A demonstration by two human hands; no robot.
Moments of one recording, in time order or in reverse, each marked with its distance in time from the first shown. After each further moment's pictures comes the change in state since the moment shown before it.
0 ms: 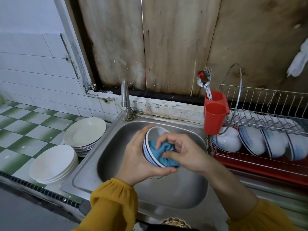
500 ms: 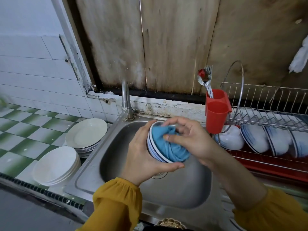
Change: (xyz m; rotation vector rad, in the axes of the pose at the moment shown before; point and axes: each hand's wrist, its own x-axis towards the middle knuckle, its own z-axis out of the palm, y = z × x) left_hand 0.007 0.014 -0.001 -0.031 0.018 -0.010; right_hand 0.009 -0.022 -0.010 0.232 0.249 0.061
